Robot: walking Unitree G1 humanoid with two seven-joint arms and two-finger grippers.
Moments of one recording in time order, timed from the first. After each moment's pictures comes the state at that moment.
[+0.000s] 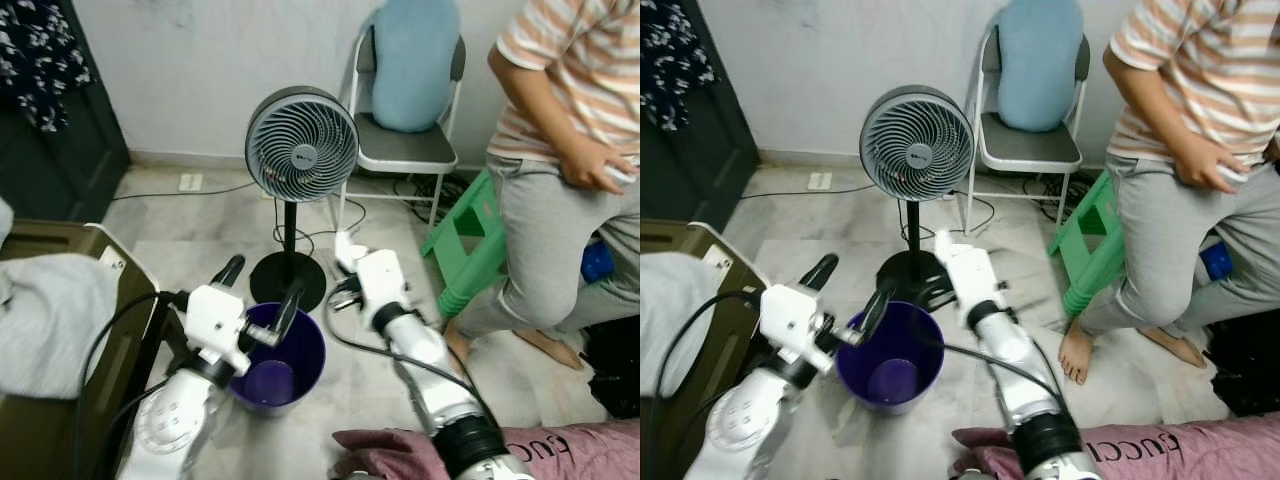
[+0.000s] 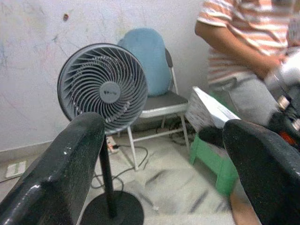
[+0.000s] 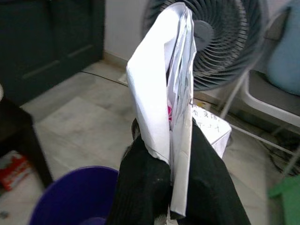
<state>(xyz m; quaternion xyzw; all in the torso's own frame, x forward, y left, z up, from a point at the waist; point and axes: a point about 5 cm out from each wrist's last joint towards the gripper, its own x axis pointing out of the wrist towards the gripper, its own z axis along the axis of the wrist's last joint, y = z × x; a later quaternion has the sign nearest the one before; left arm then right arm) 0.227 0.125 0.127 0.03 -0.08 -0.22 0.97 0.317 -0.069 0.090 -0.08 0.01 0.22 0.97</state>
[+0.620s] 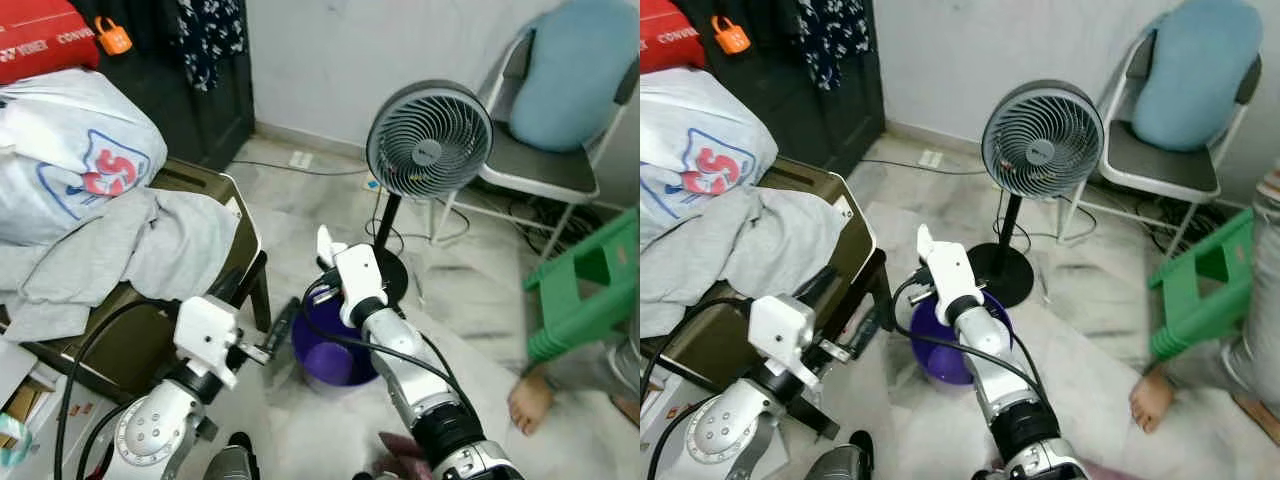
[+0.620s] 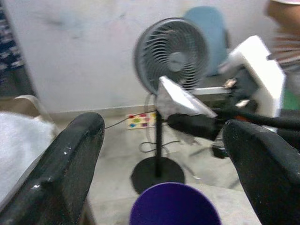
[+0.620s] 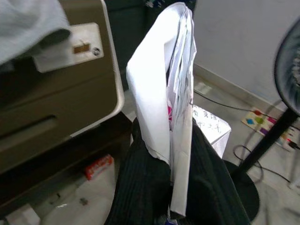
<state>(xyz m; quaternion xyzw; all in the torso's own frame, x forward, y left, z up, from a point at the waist) 0.217 0.130 0.129 0.04 -0.07 -0.26 0.96 0.323 -0.052 0.092 -0.07 0.02 0.22 0.97</state>
